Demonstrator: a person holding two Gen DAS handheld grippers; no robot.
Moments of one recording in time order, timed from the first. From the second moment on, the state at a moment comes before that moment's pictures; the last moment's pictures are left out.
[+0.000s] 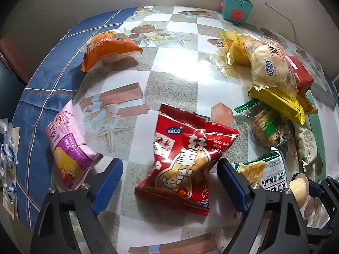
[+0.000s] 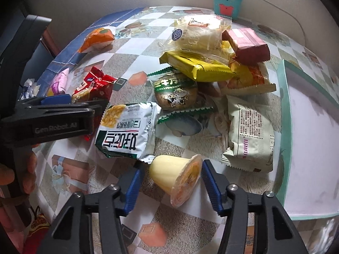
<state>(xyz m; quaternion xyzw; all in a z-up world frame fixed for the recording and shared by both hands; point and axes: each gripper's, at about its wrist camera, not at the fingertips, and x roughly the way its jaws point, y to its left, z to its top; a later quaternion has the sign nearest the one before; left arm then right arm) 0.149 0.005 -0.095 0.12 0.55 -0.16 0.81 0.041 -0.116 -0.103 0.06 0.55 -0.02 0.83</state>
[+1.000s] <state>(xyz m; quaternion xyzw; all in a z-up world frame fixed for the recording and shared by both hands) 0.134 0.020 -0.056 0.05 0.56 -0.11 0.82 0.026 -0.144 -0.084 0.11 0.53 -0.04 0.84</state>
